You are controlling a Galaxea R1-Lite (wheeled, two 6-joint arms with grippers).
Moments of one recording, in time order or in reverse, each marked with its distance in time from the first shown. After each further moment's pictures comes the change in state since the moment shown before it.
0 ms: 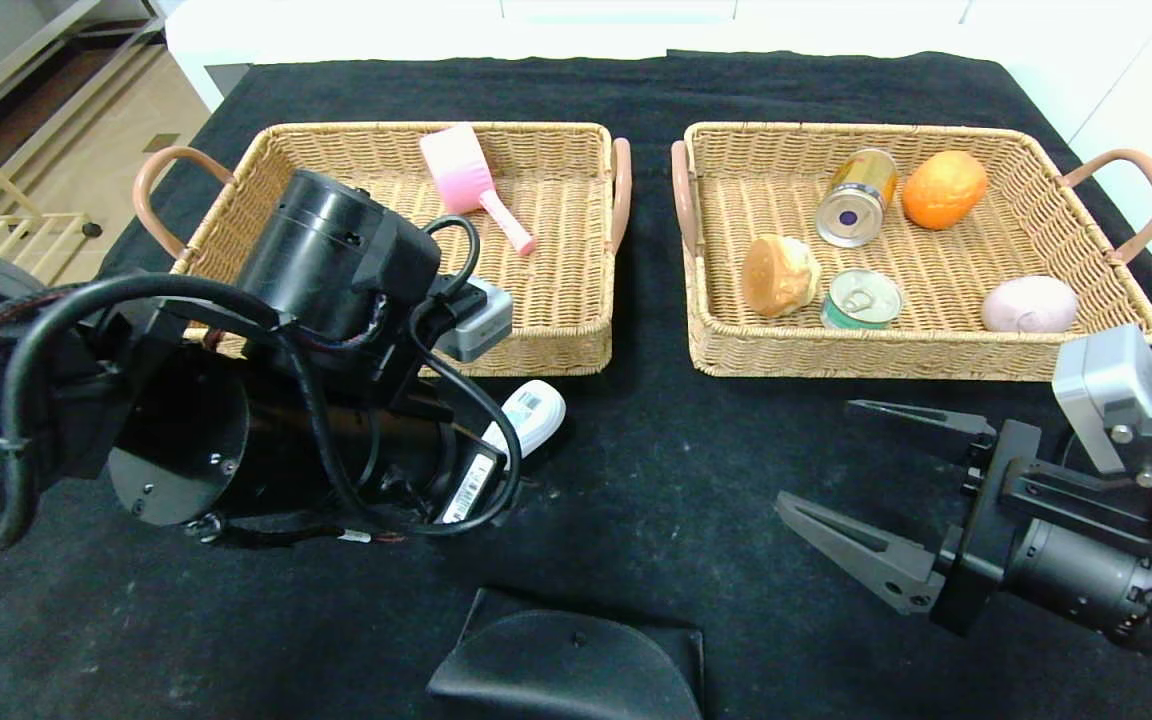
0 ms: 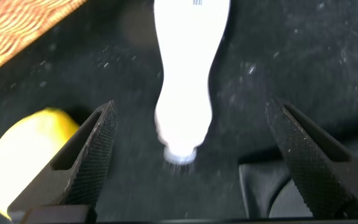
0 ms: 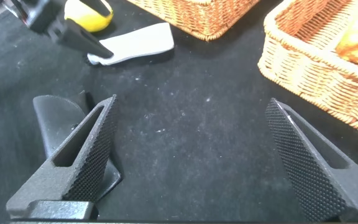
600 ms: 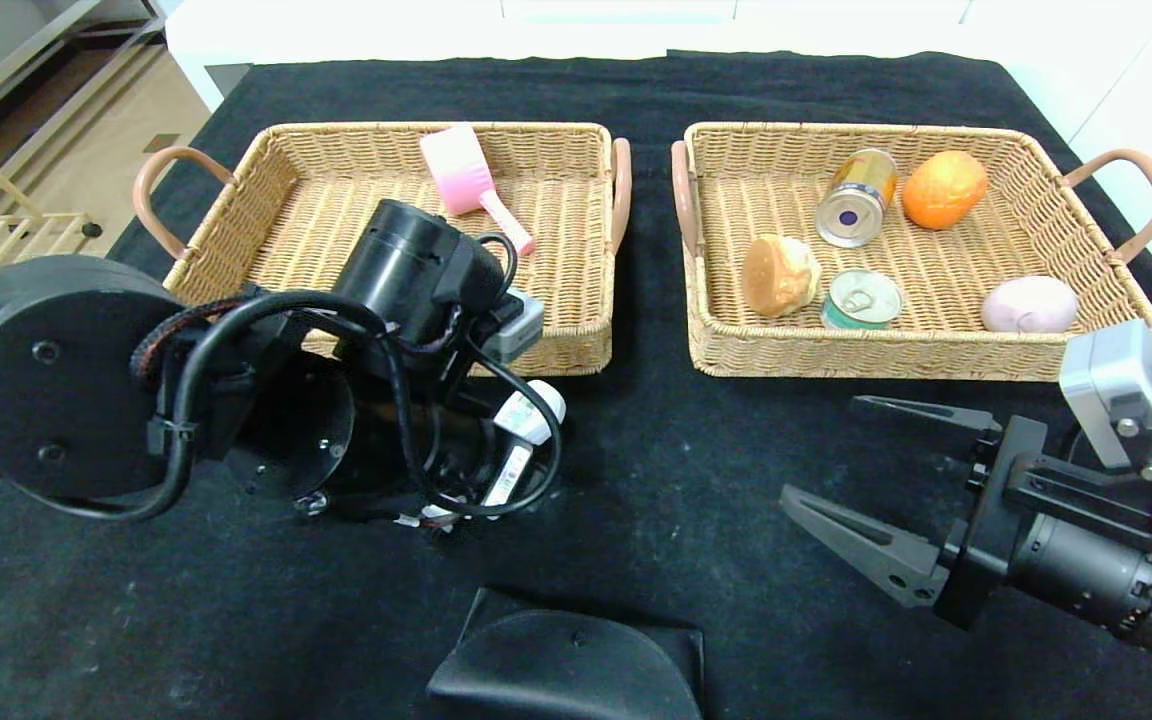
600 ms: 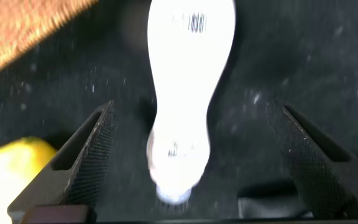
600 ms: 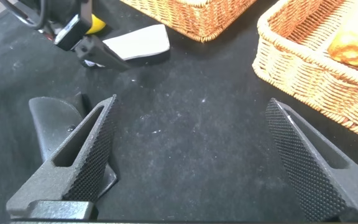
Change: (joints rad) left arm 0.006 0.093 -0.048 -0.039 0.013 -0.020; right arm -0.012 -0.001 -0.002 0.000 -0.001 0.000
